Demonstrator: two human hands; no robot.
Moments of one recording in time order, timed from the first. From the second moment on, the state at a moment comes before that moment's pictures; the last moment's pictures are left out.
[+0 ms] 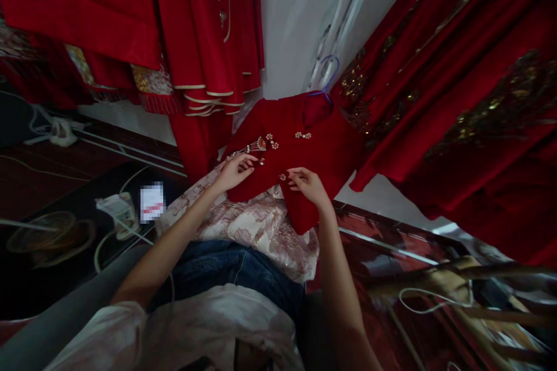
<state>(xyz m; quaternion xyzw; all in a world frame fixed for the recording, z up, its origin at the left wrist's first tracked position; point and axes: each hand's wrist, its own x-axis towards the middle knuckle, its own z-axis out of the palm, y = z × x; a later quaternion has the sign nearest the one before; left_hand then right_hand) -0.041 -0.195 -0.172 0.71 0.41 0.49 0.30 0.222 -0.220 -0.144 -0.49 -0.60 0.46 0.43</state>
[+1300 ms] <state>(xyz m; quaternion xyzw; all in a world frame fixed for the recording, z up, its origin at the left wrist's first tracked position) -0.004 -0.180 -0.168 0.60 0.43 0.55 0.39 0.151 -0.196 -0.159 -0.48 -0.65 0.26 0.52</state>
